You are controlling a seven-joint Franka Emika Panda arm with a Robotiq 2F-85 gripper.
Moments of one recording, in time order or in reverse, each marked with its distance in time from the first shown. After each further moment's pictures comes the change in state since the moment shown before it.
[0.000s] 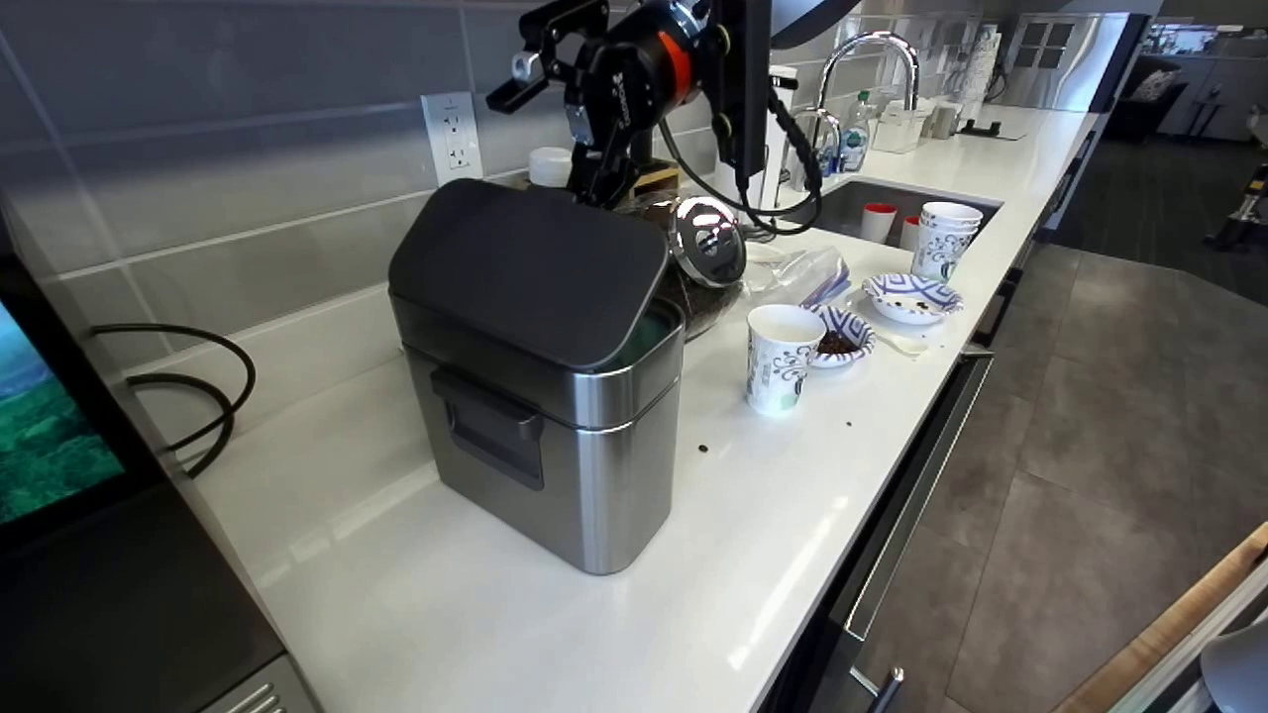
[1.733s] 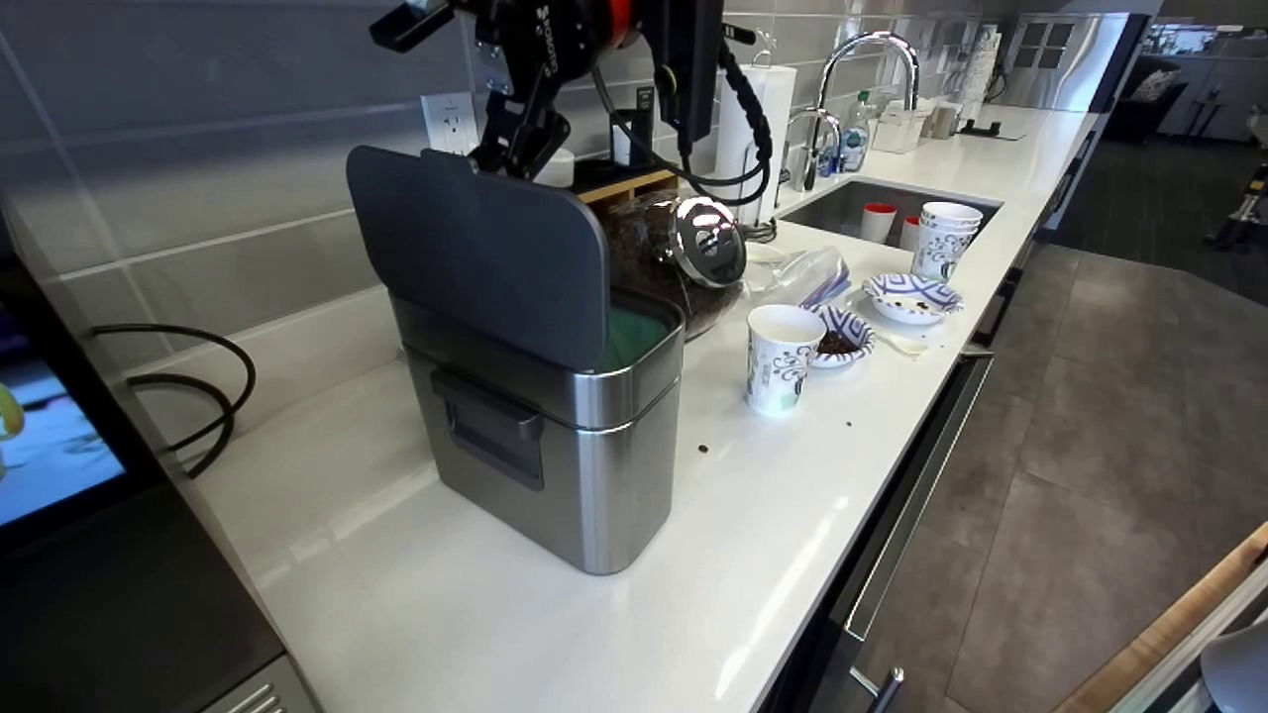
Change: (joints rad) arm 0.081 0.012 0.055 0.109 -0.055 0.035 -0.011
